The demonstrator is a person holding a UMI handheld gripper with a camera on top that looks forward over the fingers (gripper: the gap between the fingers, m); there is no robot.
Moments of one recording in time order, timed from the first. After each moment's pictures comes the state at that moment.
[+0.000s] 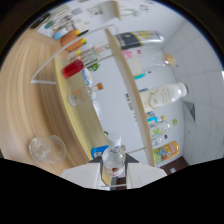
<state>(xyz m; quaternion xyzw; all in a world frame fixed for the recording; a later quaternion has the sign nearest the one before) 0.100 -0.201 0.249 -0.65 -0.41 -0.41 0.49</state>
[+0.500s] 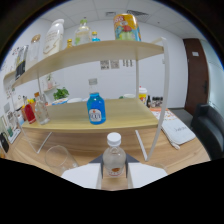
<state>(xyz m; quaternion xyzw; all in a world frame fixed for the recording) 0.162 -0.211 0.124 -0.85 0.02 0.02 0.52</state>
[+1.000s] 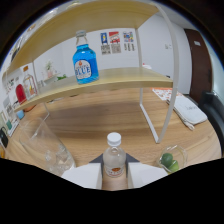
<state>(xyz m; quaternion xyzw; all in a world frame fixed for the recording) 0.158 -0.203 0.028 -0.88 0.02 0.05 0.46</state>
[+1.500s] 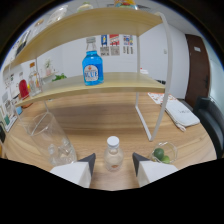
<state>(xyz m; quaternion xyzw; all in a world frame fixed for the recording) 0.163 -0.227 0.041 -0.88 0.02 0.01 0.47</state>
